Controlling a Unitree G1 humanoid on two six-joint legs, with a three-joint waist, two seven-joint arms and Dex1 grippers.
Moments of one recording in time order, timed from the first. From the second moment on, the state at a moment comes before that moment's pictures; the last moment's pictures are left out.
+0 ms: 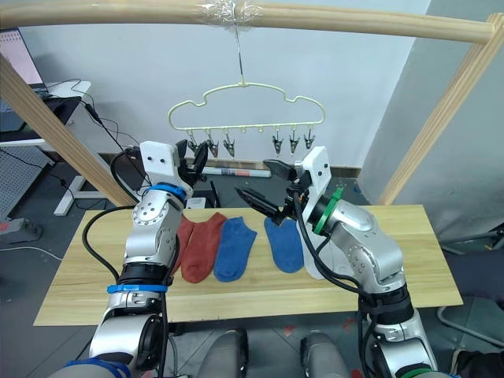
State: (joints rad) left arm -0.64 0.25 0.19 0.41 -0.20 -0.04 -0.23; right arm -0.51 -0.19 0.11 -0.28 0.50 0.53 0.61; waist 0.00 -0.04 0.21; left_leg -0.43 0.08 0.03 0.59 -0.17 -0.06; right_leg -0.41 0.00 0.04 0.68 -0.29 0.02
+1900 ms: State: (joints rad) left arm -0.59 0.29 0.17 0.30 -0.20 0.04 -0.27; right arm -0.44 -0.35 0.09 0.36 0.09 0.49 0.25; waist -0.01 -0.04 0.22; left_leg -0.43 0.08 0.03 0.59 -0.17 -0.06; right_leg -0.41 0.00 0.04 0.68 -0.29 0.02
